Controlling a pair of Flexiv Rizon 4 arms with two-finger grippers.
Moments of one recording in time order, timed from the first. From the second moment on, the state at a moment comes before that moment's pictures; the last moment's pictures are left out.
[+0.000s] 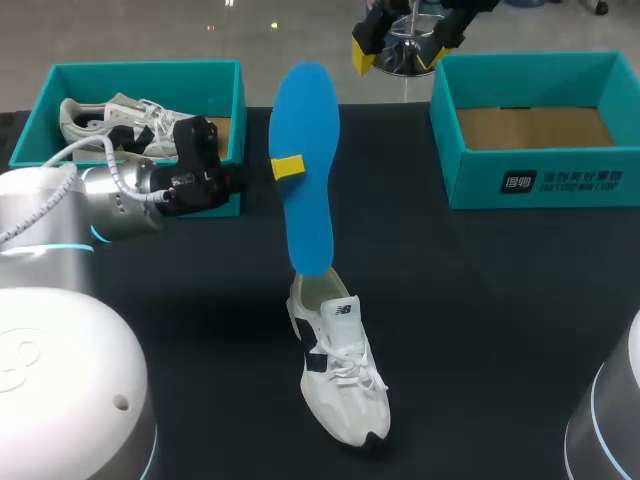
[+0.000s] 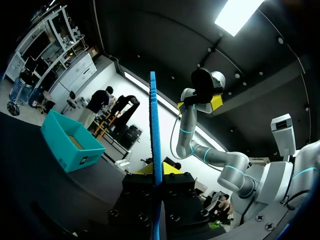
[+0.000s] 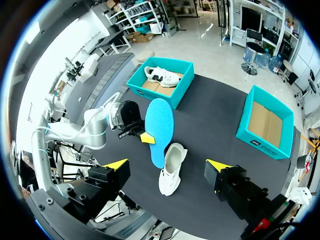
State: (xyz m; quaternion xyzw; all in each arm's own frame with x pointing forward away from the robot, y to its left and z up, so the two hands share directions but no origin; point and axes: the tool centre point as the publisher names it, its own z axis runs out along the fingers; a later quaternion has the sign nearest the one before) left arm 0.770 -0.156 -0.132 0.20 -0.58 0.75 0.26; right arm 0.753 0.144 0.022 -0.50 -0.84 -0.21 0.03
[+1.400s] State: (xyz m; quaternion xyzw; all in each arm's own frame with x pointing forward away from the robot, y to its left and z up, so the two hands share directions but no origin) left arm 0.805 -0.156 -0.181 0.36 -0.61 0.60 0.38; right arm 0.753 0.144 0.022 -0.50 -0.84 -0.21 0.03
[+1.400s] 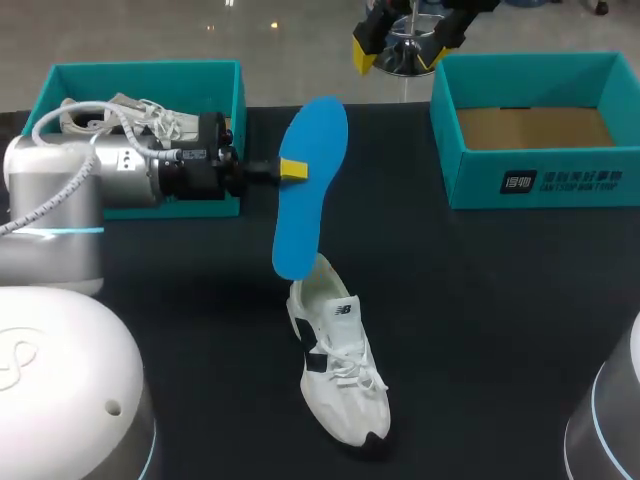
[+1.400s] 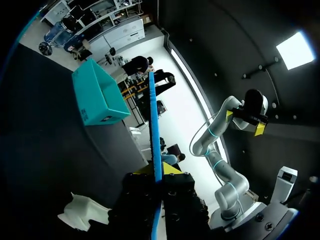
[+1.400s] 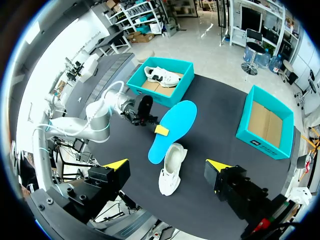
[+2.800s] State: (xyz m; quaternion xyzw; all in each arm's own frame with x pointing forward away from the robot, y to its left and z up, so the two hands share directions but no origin) left arm 0.807 -0.157 -0.183 0.36 -0.60 0.60 0.38; right arm 0.715 0.150 0.020 -0.57 -0.80 -0.20 0.00
